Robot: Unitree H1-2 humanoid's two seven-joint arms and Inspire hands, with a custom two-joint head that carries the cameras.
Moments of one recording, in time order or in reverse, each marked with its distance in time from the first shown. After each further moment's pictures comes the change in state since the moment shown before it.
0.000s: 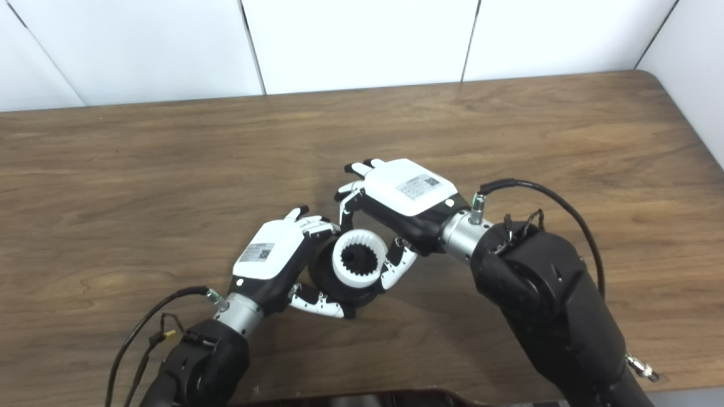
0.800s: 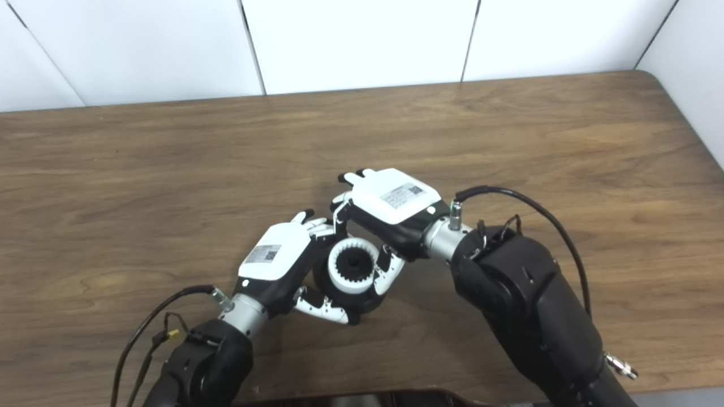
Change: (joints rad) left arm -0.001 -0.009 -0.014 -0.019 0.011 0.032 -0.049; right arm 0.000 0.034 0.058 0.057 -0.081 -0.025 0.004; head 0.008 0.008
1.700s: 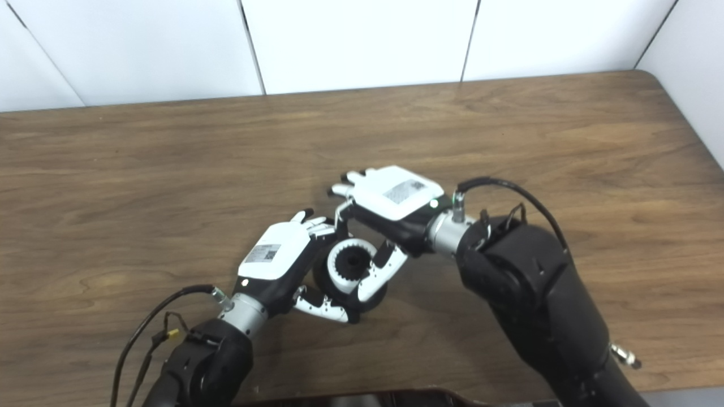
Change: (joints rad) left arm -0.001 0.000 0.001 0.000 0.000 0.000 0.002; right arm -0.088 -0.008 -0.057 -0.080 0.016 0.024 0.164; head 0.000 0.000
